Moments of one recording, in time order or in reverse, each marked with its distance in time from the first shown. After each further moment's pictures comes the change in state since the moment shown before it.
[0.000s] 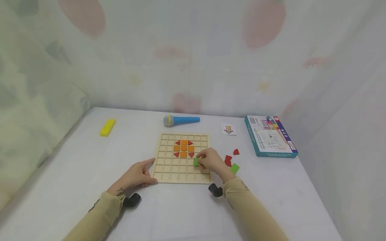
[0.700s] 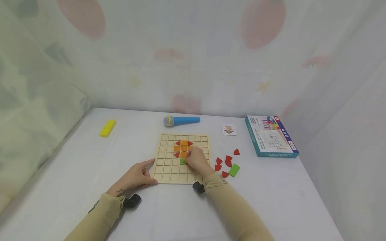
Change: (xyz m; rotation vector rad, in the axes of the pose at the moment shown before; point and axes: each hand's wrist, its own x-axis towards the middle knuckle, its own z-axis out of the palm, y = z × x) left_hand 0.002 -0.003 0.001 0.020 -0.003 0.008; right_hand 0.029 -0.020 0.048 -0.055 0.092 0.007
